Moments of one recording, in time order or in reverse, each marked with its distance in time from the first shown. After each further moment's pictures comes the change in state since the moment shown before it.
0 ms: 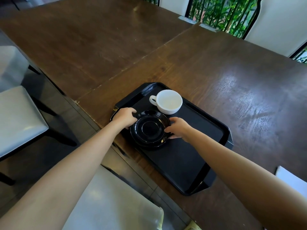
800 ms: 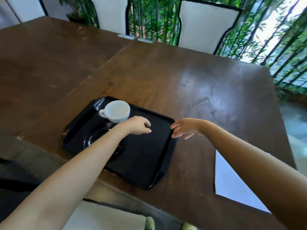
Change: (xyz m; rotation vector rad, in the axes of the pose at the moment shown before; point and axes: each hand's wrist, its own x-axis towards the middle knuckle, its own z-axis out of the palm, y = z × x) left_hand -0.062 0.183 0.061 0.386 -0.383 0.527; right_hand -0.106 0.082 -0.159 -0.293 -0.020 0.060
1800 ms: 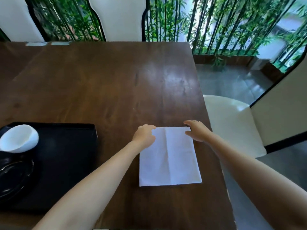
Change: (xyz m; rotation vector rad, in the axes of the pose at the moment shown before) left_hand 0.106 0.270 0.172 -0.005 0.055 0.132; right_hand -0.111 0.327 -0.053 -0.128 0.545 0.225
